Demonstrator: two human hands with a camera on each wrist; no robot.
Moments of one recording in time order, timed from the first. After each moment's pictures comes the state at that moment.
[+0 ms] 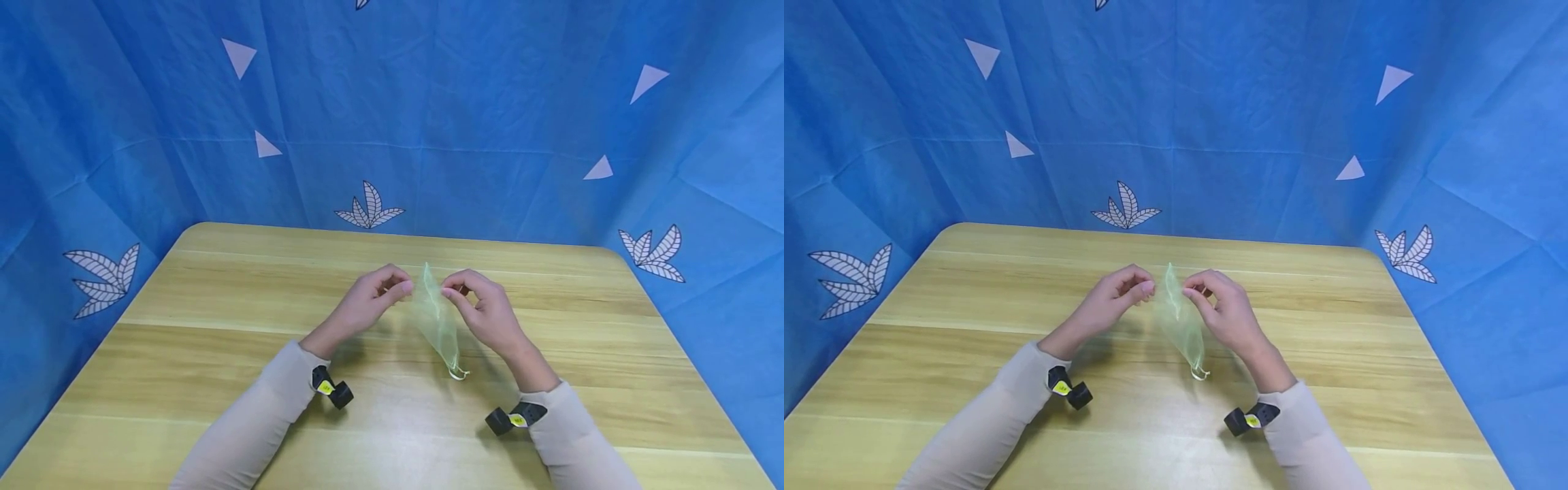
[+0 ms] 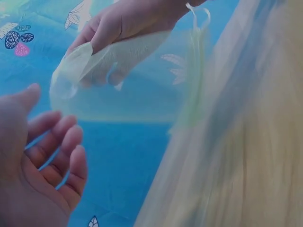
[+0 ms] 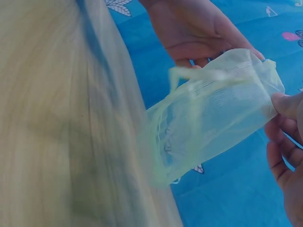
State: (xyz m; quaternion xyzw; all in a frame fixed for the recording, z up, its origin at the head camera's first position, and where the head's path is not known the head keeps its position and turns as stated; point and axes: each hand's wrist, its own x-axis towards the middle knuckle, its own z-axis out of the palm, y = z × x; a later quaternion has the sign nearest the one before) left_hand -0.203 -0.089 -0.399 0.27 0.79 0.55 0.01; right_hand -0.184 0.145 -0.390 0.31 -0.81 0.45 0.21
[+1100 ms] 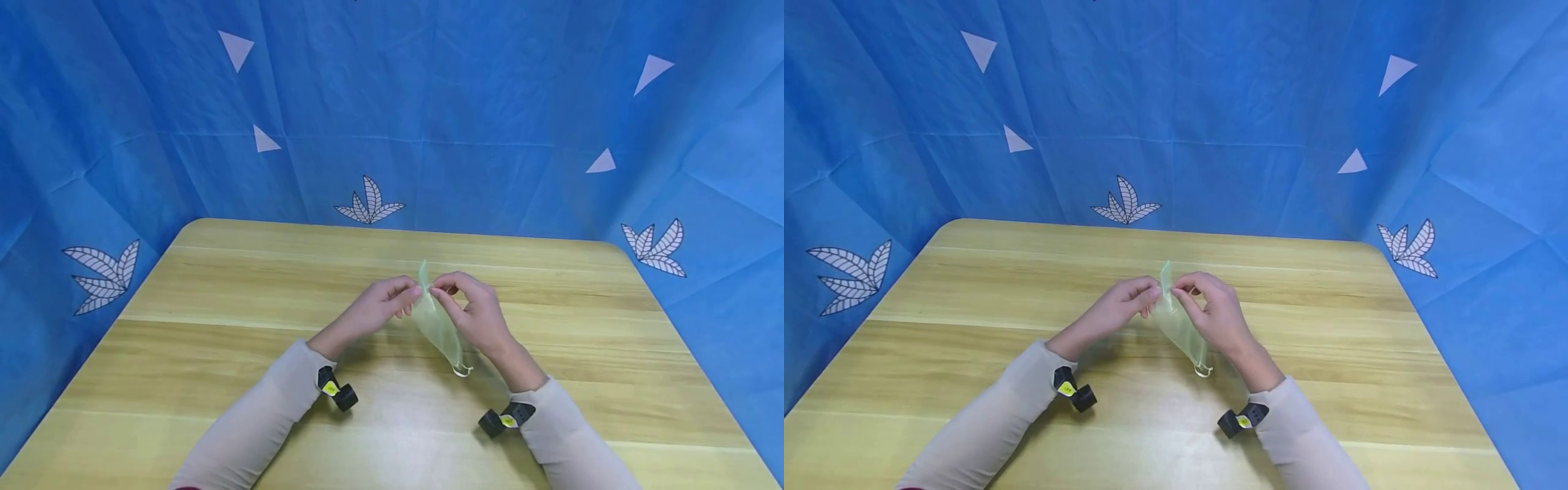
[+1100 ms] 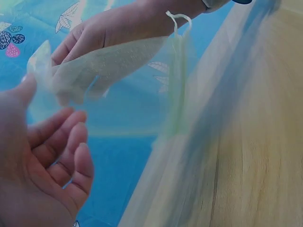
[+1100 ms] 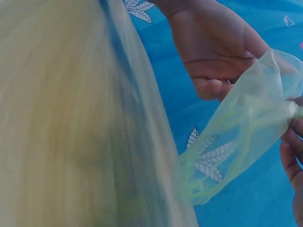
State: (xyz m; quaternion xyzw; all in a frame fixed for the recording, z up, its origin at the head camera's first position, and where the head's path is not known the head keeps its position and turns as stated) left_hand -0.200 -0.080 -0.406 0.27 0.78 0.55 0.10; right_hand -0.185 0.130 -0.402 0.35 -0.79 0.45 0.25
